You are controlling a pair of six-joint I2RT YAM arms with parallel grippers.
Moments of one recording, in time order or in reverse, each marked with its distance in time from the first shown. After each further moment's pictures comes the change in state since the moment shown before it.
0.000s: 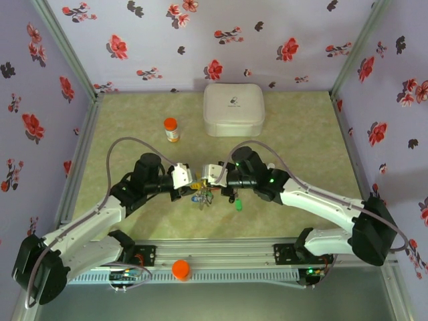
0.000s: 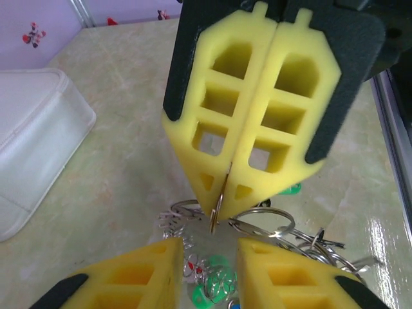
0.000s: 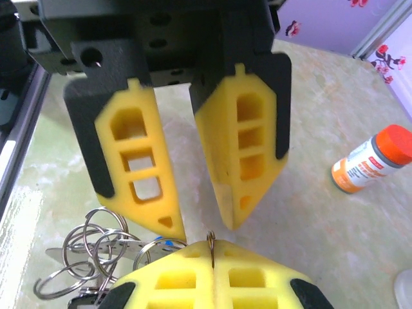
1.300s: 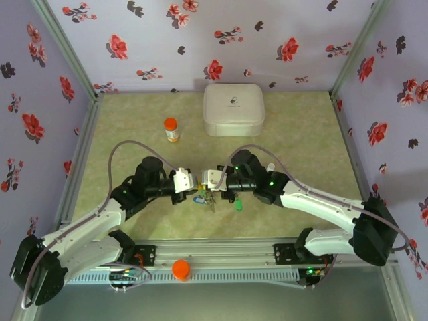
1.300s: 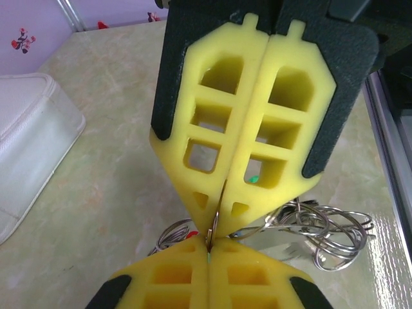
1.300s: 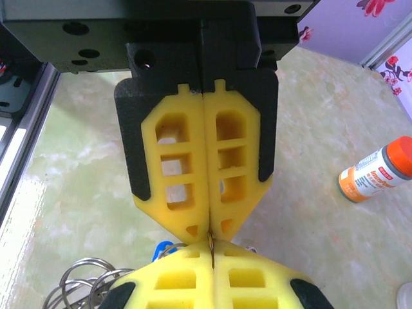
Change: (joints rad) left arm -0.046 -0.010 -0.035 0.025 -0.023 0.005; right arm 0.033 0.002 -0.027 0.016 0.002 -0.041
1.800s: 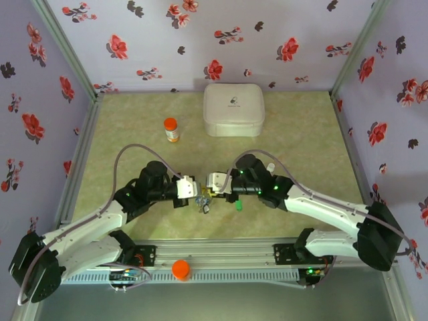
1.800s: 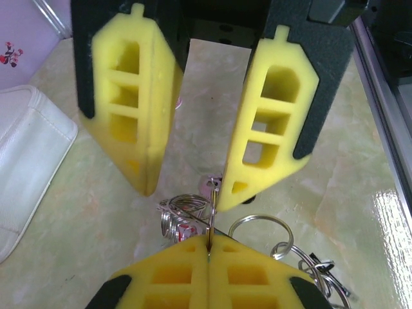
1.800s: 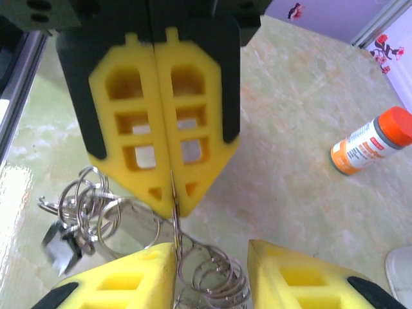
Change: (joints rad) left arm -0.066 0.002 -0.018 0.003 -0.060 0.093; right arm -0.027 -0.069 -0.090 0.008 0.039 -0.015
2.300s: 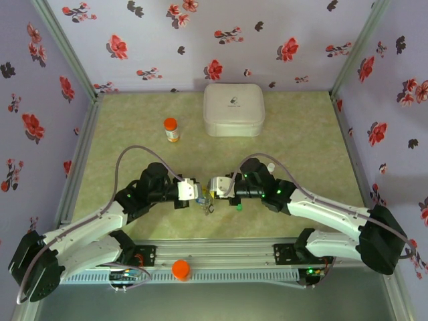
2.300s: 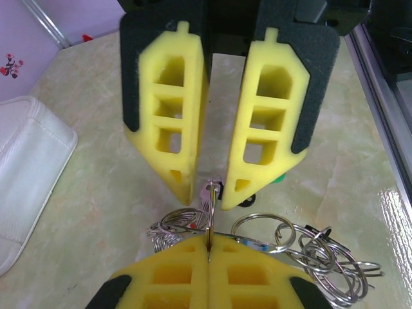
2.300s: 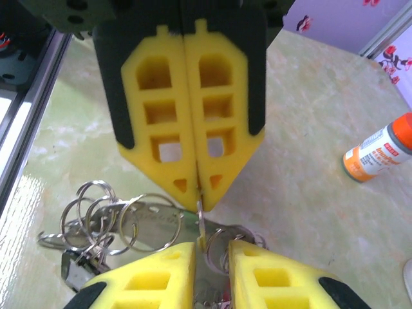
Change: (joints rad) left arm -0.020 0.000 -0.013 0.025 -0.009 0.023; right arm -0.004 -0.026 -0.063 0.072 -0.050 0.006
